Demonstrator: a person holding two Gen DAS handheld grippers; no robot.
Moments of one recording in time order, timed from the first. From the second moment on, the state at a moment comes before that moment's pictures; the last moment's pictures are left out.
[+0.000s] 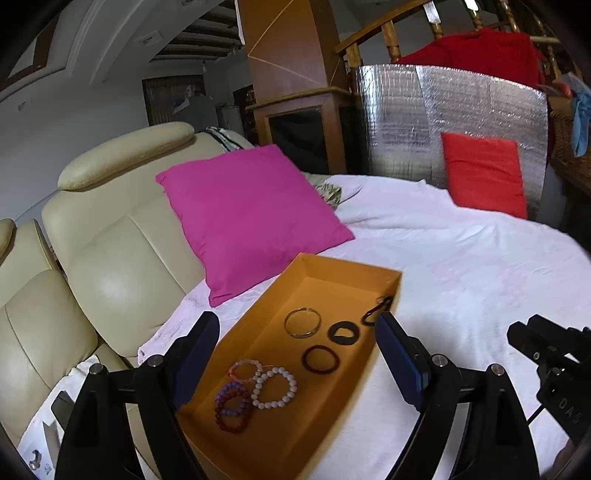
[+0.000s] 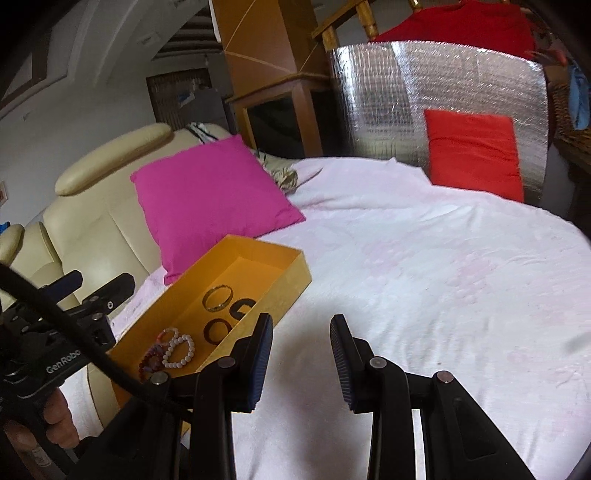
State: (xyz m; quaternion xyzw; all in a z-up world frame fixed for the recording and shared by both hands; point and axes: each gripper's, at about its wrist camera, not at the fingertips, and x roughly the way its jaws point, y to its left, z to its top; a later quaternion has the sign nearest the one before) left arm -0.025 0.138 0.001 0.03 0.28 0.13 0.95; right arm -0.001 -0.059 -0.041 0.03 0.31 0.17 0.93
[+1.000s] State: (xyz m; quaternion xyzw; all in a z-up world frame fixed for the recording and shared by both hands) left arm -0.182 0.197 0.070 0.03 0.25 0.21 0.95; right arm -0.167 -0.003 0.039 0.02 0.26 0.23 0.94
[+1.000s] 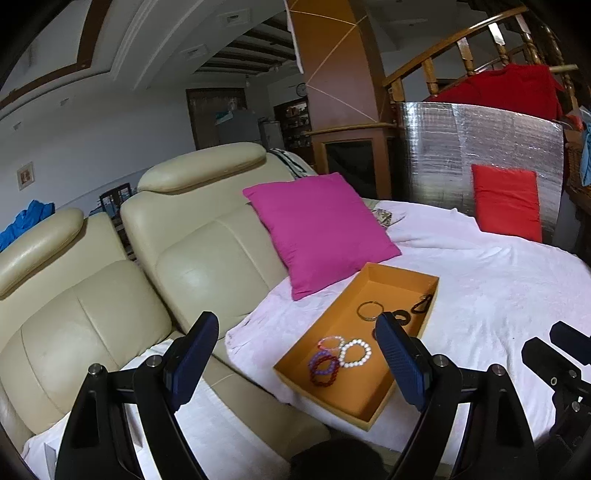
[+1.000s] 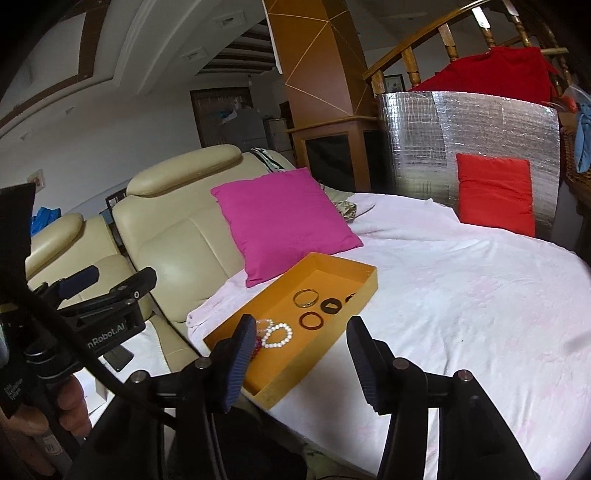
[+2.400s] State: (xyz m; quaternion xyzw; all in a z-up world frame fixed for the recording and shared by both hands) left arm -0.186 0.231 0.061 0.01 0.26 0.23 0.94; right arm -0.168 0.025 0.036 0.01 0.27 0.24 0.93
